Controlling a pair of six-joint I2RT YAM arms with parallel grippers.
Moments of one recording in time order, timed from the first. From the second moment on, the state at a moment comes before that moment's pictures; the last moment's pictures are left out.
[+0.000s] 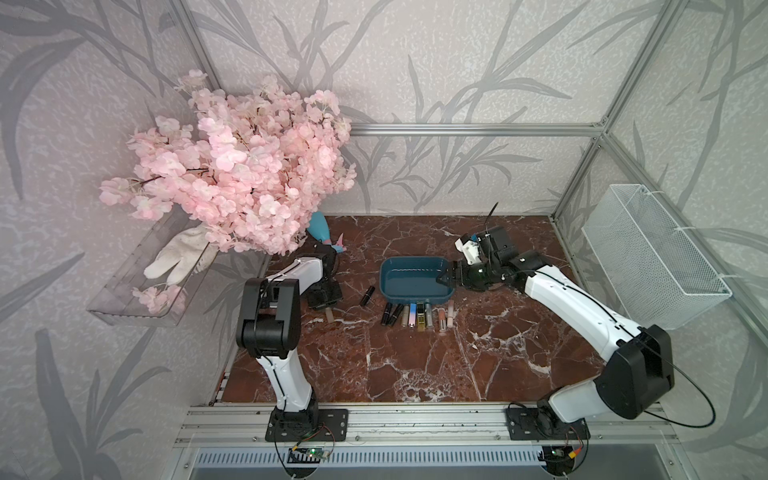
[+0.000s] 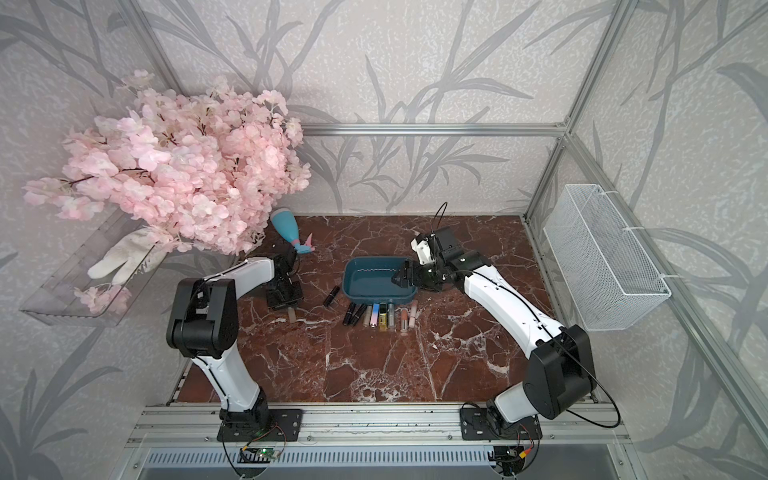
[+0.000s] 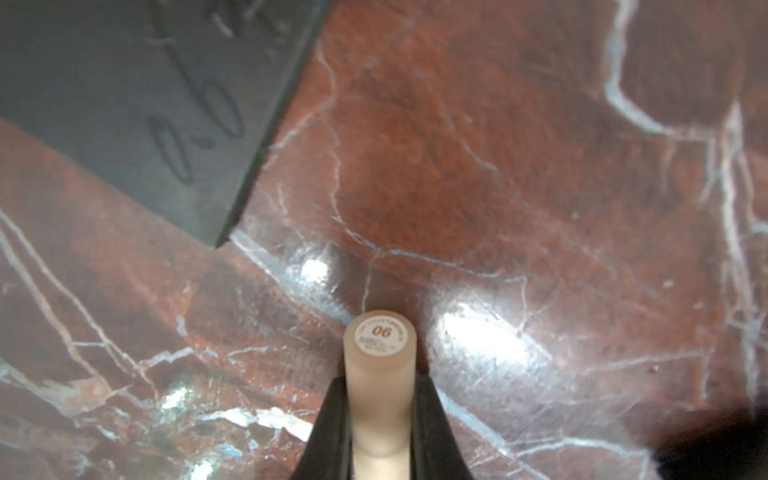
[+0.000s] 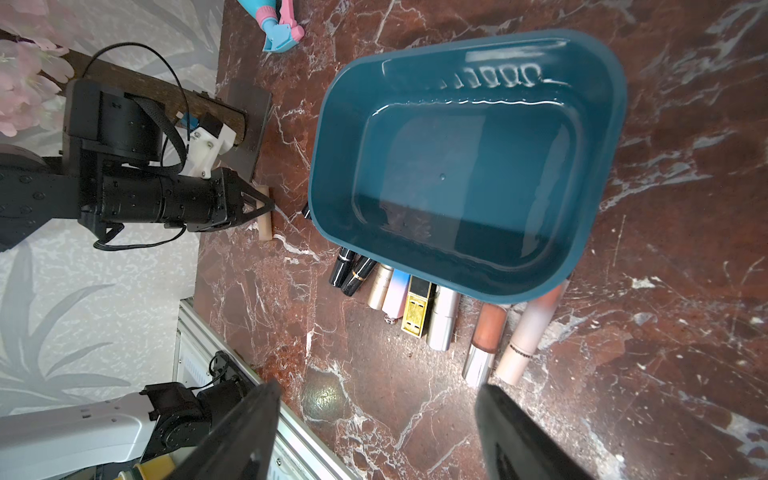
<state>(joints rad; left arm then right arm) -0.02 1.85 1.18 -0.85 -0.08 -0.42 0.47 1.49 1.26 -0.69 -0.45 0.52</state>
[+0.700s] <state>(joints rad) -0.02 1.59 1.10 -0.84 0.04 -0.50 0.47 1.48 1.25 -0.67 -0.46 0.53</state>
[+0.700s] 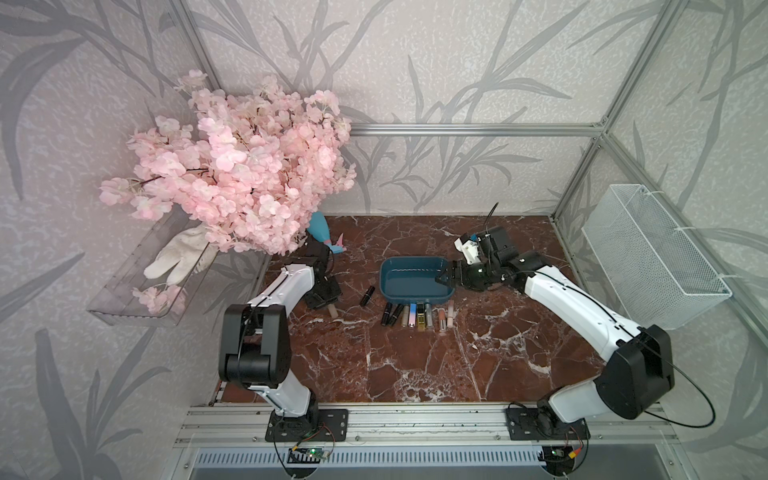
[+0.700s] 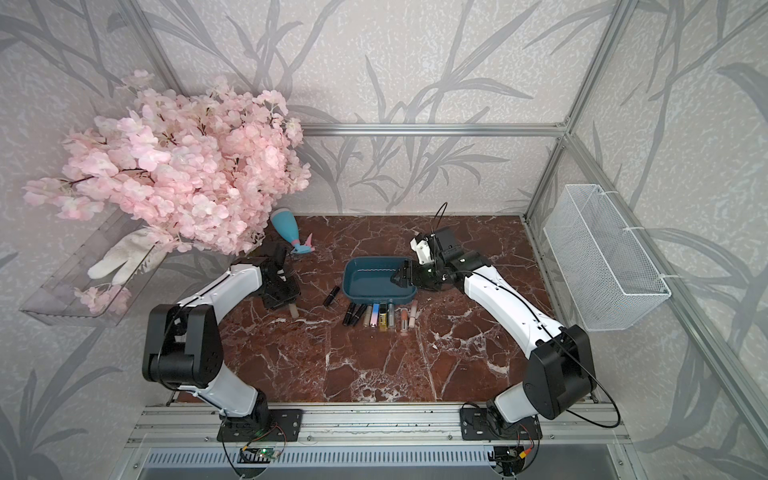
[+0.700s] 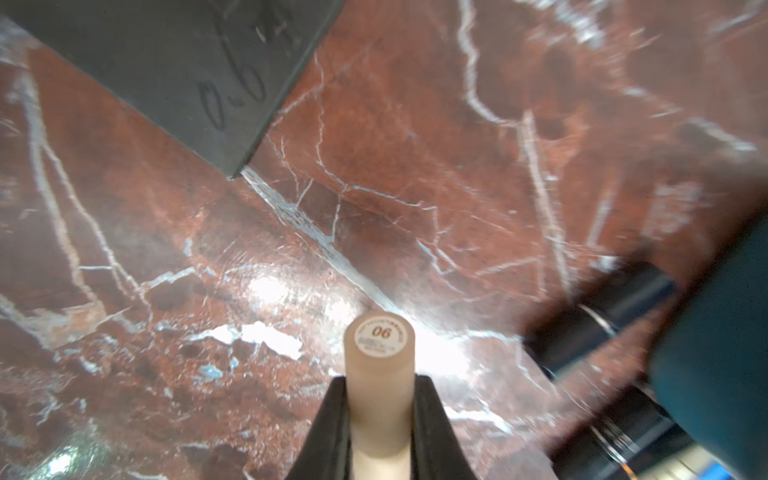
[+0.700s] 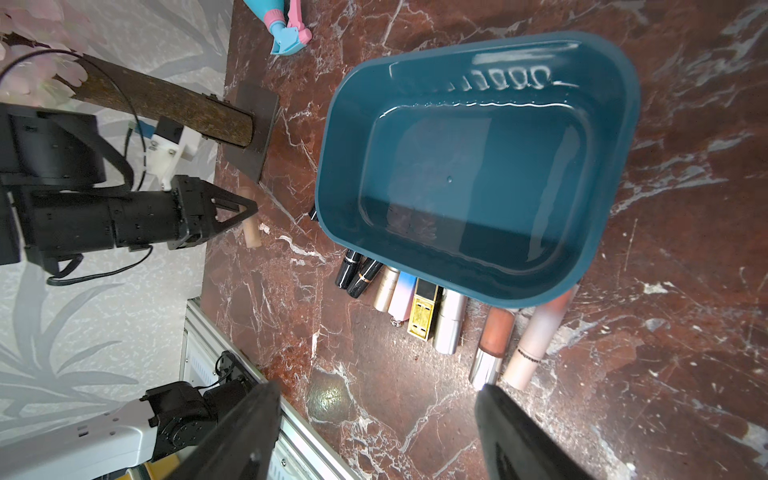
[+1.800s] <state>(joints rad) -0.19 1.36 1.15 -0.77 0.45 -0.60 0.47 1.35 1.14 -0.54 -0.59 0.59</state>
